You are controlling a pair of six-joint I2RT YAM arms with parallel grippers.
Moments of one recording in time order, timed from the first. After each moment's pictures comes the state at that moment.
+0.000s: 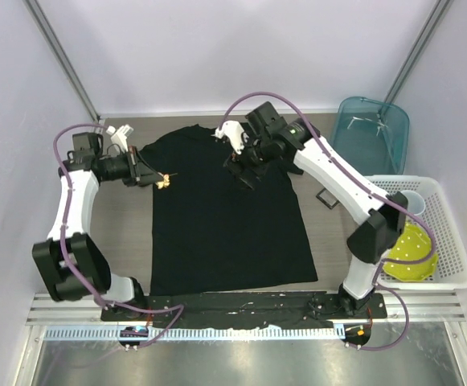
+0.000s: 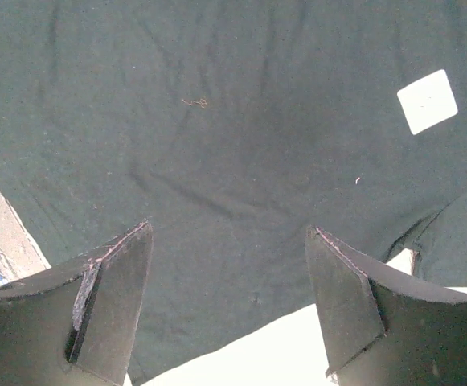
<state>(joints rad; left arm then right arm) 0.21 1.38 1.19 -0.79 1.00 -0.03 0.67 1.74 1.83 -0.99 -0.30 -0.40</state>
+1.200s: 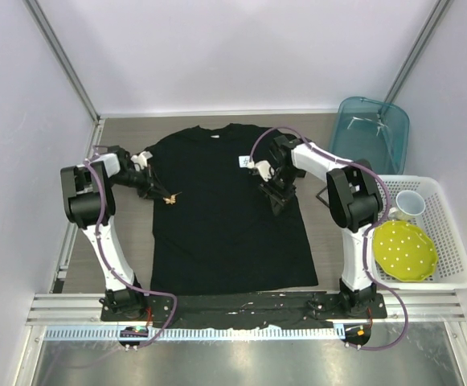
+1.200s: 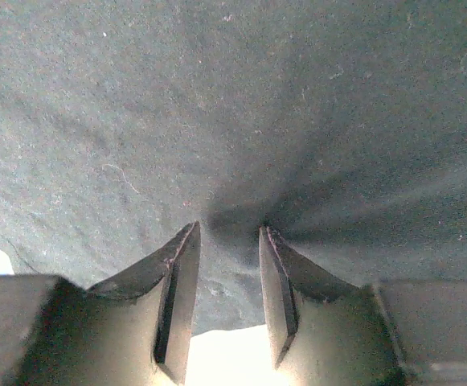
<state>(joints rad) 0.20 2.14 1.42 -0.76 0.83 -0.02 0.40 2.12 1.59 -1.03 -0.36 -0.49</state>
